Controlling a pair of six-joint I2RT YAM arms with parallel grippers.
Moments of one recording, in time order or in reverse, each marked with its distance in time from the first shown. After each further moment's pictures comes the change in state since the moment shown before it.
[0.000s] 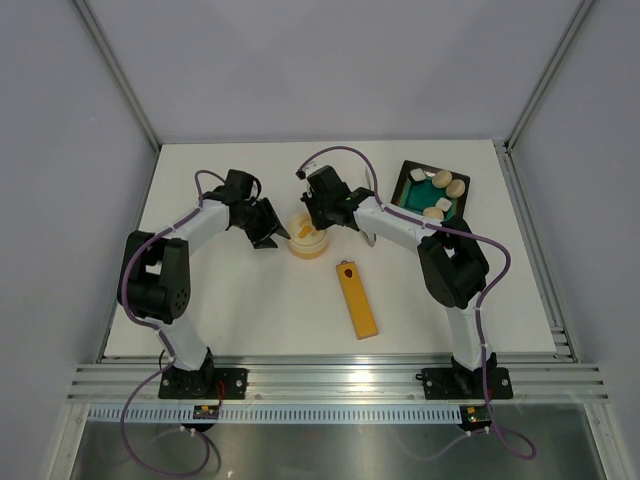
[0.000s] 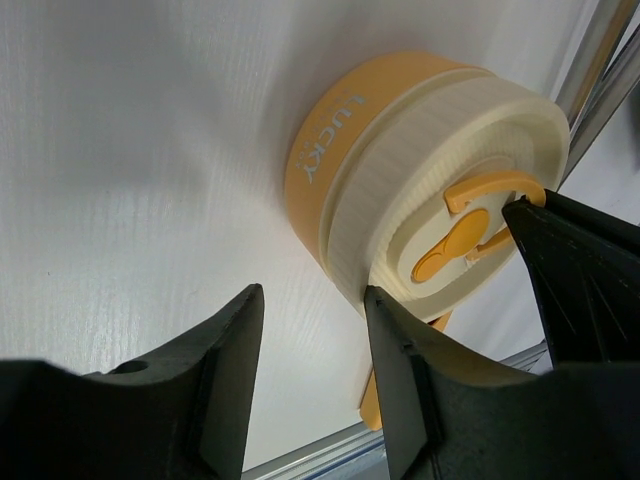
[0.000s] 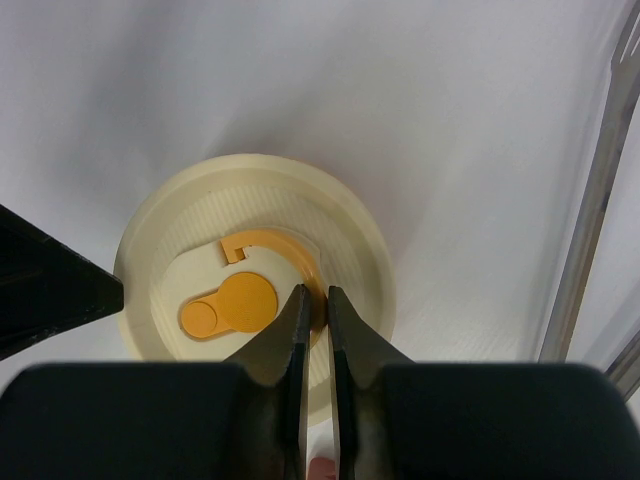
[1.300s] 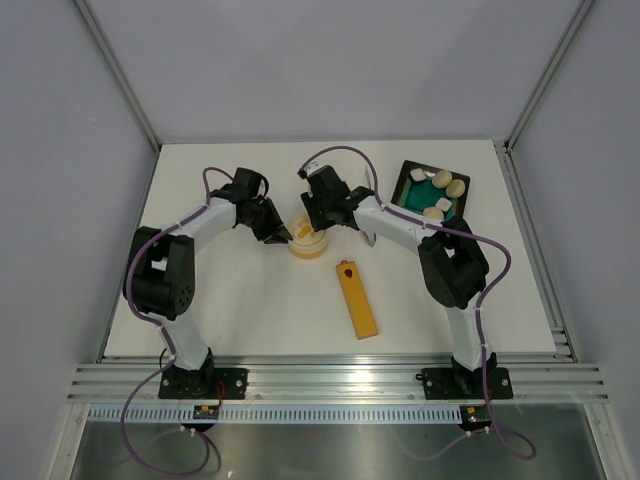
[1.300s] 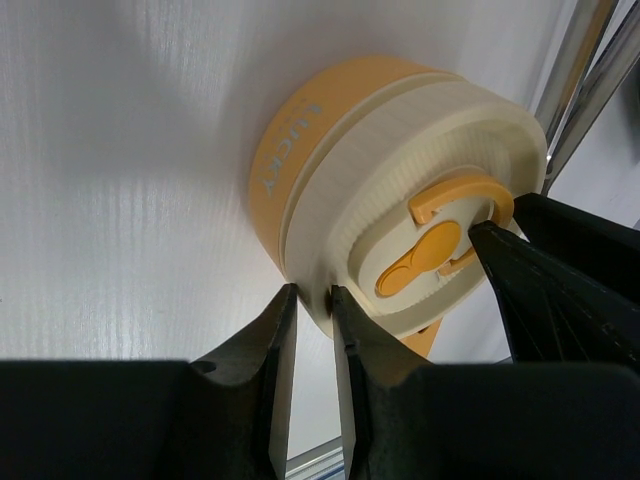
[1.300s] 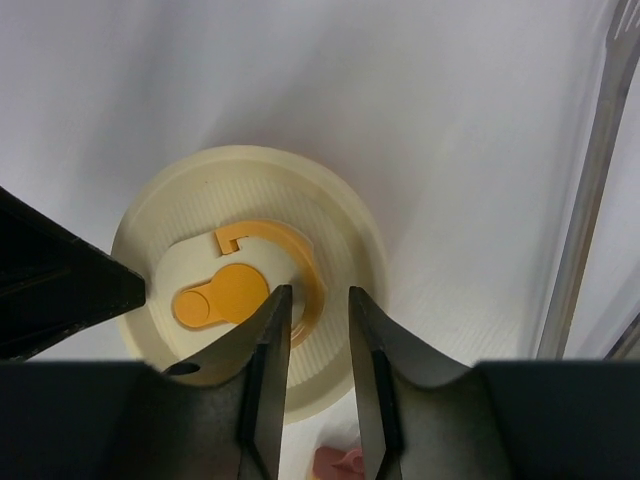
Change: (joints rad) left arm -0.039 0.036 0.035 0.020 -0.004 -0.008; right arm 0.001 -0.001 0.011 -0.030 0.015 0.033
